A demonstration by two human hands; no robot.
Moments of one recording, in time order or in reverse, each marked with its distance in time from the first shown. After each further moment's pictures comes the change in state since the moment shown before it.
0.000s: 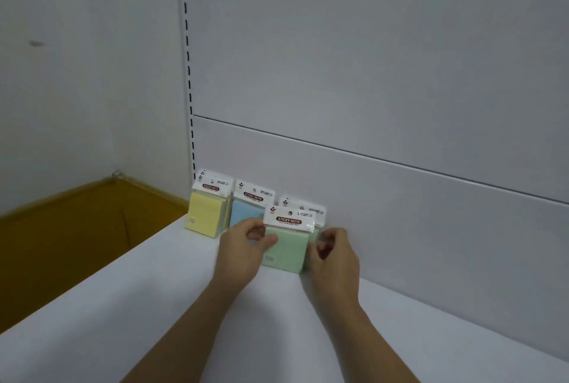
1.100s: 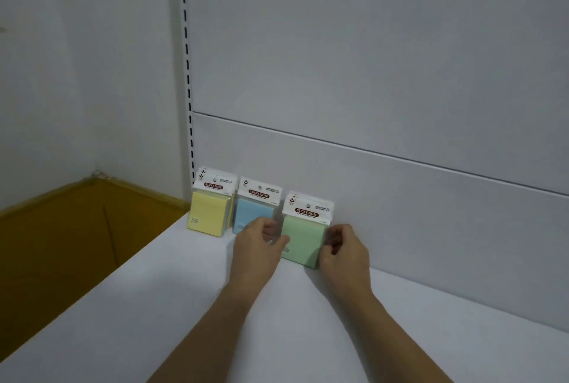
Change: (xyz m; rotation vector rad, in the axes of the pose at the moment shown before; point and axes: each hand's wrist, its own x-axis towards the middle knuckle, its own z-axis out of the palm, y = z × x) left_hand 0.007 -0.020 0.005 0.175 -0.006 0.082; right_hand -0.004 -0.011 -0.005 -0.176 0.010 0.015
